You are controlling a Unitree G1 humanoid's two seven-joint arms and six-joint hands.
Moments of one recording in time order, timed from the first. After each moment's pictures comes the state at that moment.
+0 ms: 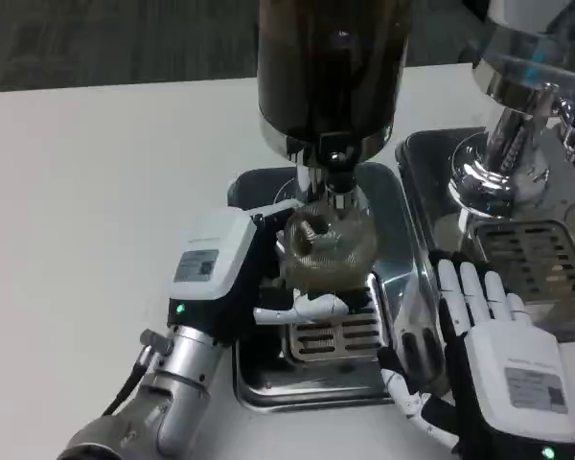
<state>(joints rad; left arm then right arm) -0.54 0.21 -0.50 1.20 0.76 -0.67 0.87 0.34 -0.20 0.41 -0.13 -1.06 0.20 -0.46</state>
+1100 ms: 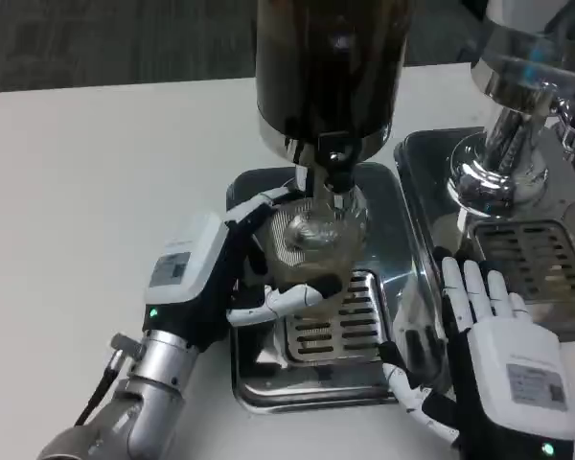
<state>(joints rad) -0.50 0.27 -0.46 1.16 0.68 -0.75 0.78 0.33 -0.19 0.40 -0.11 -1.03 0.20 -0.46</state>
